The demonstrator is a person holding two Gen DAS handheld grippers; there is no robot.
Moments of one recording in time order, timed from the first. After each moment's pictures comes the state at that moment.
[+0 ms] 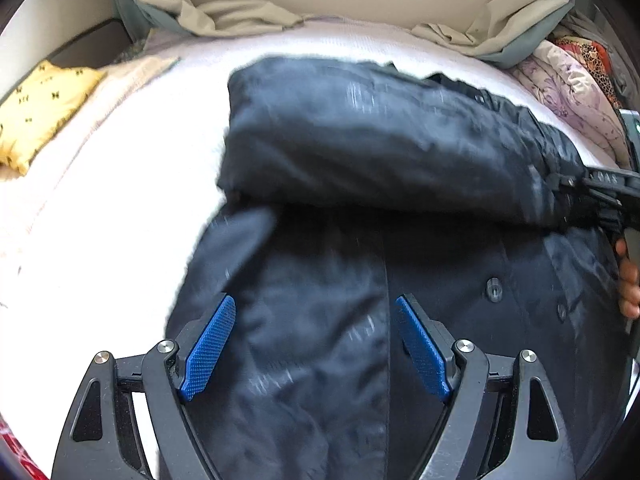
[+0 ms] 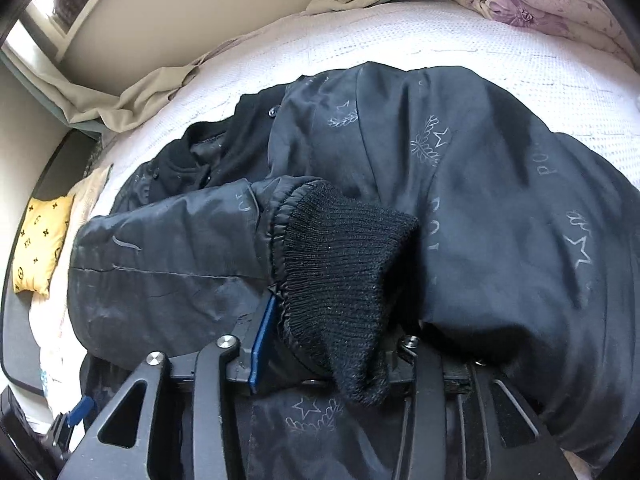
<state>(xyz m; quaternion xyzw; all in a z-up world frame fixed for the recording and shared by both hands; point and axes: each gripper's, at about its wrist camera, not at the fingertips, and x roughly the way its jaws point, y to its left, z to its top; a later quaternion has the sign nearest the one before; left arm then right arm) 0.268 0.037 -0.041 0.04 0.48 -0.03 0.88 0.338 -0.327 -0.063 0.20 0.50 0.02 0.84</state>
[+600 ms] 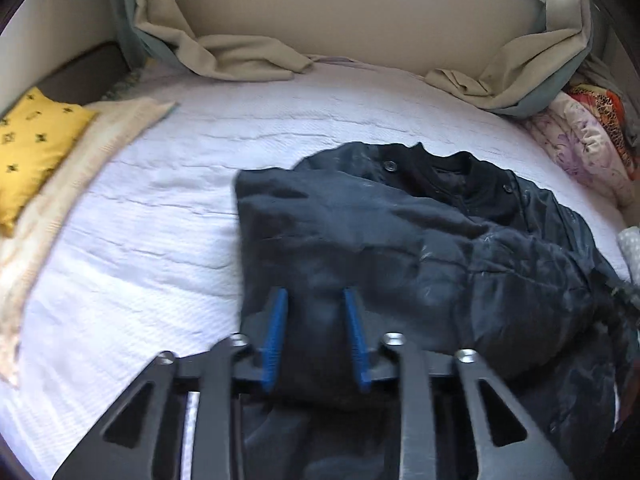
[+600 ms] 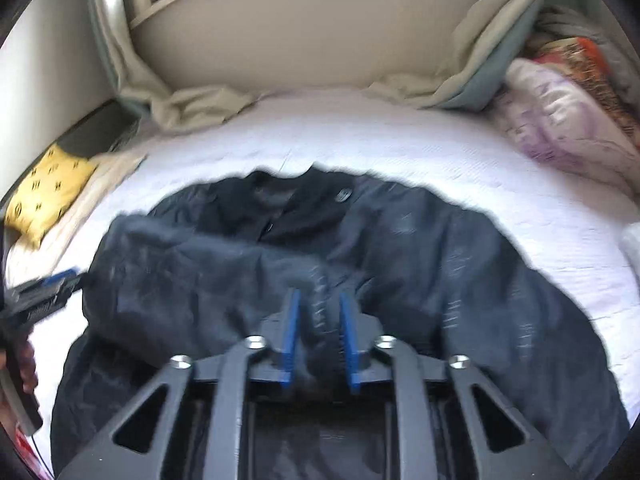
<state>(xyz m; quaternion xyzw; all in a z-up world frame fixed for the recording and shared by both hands) 0.376 0.054 -0.015 0.01 0.44 -0.05 0.90 0.322 -0.271 0.006 0.05 0.41 0.04 0.91</state>
